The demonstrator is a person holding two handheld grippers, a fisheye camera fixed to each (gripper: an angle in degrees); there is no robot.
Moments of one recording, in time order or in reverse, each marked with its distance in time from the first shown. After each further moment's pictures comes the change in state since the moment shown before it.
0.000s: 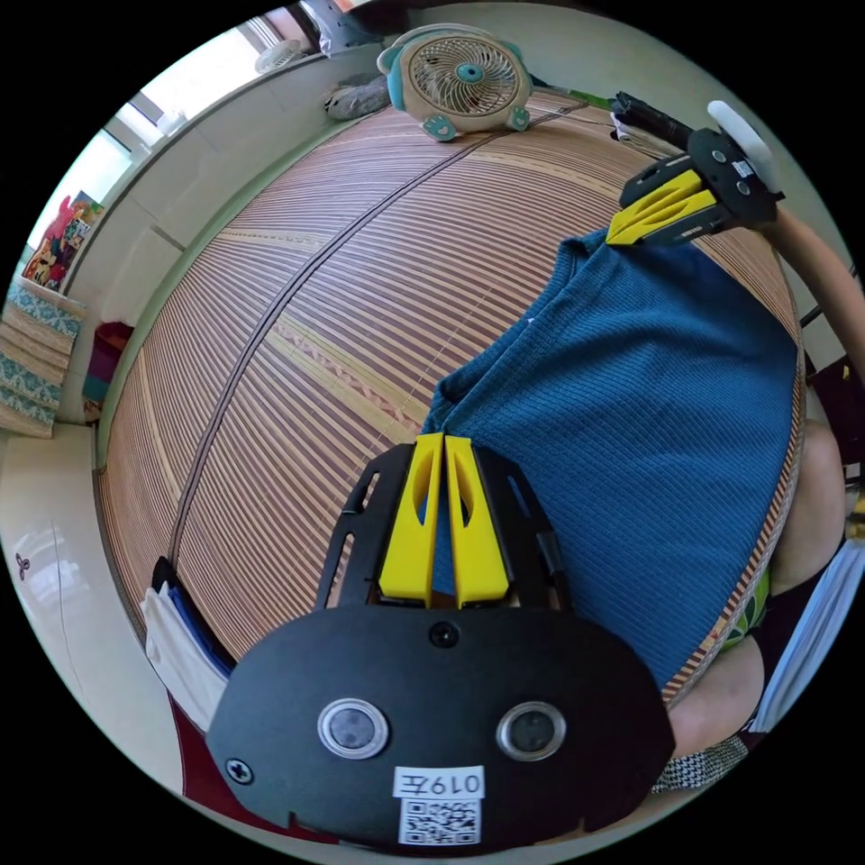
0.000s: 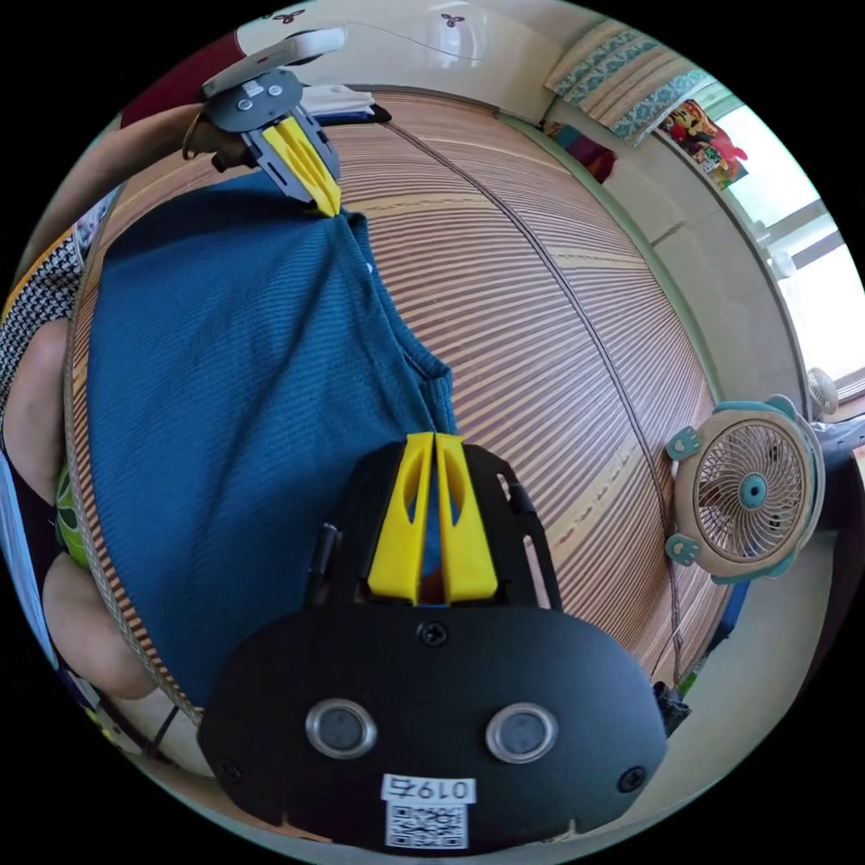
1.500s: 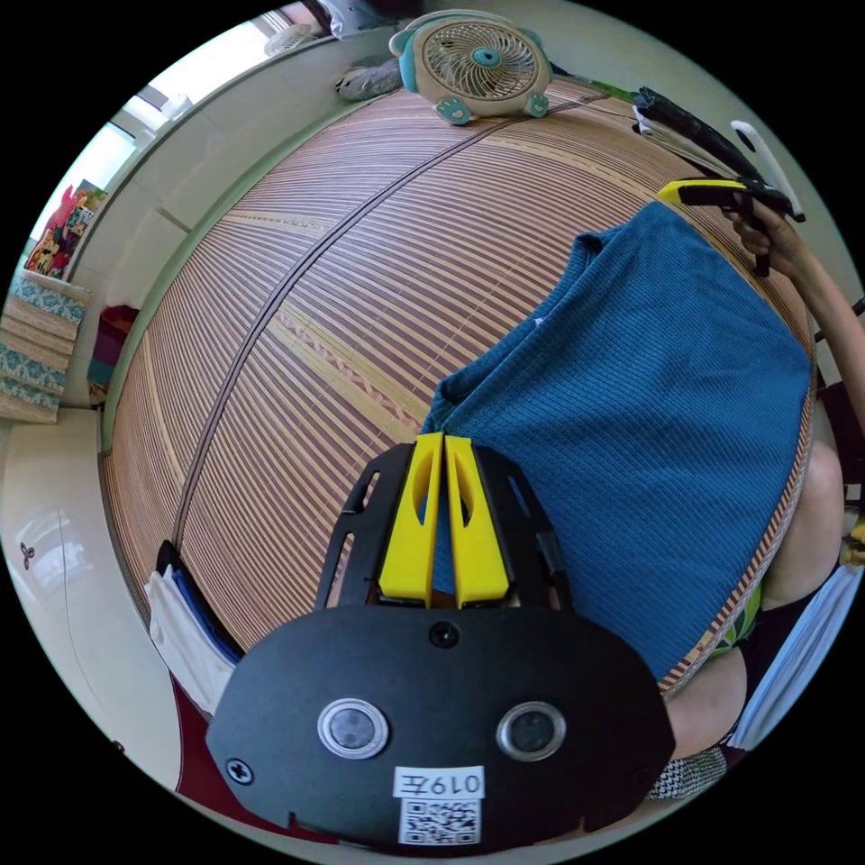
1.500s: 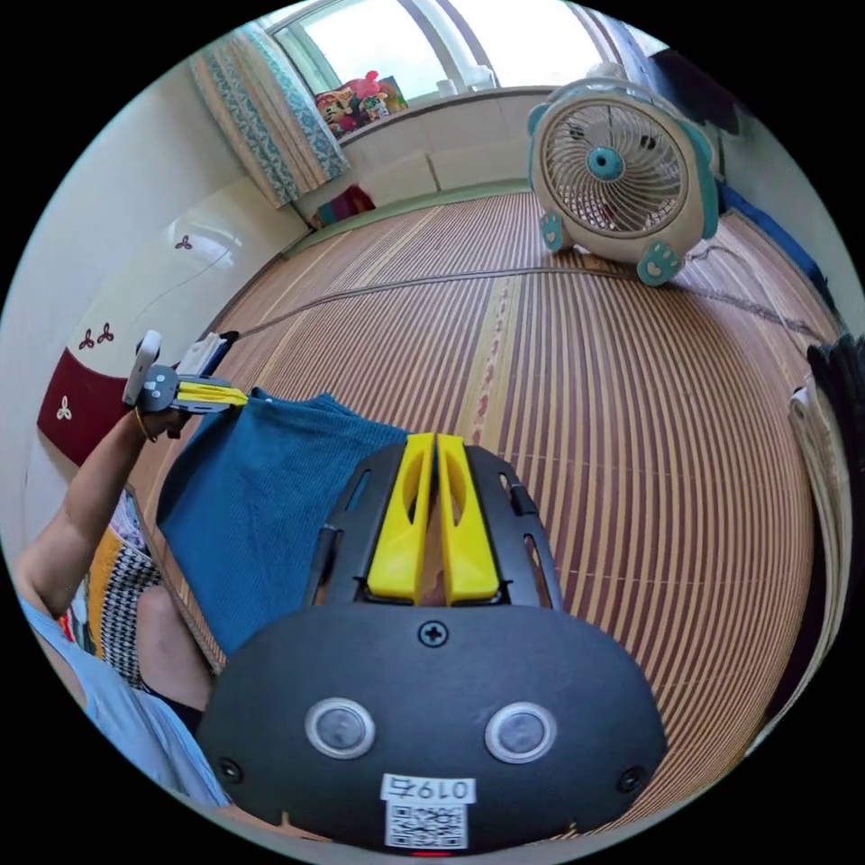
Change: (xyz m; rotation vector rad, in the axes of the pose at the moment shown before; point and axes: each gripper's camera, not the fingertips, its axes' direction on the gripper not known) left arm -0.030 -0.026 -0.011 -0.068 -0.023 -0.034; right arm 0.300 0.363 -0.079 0.286 -0.301 0.877
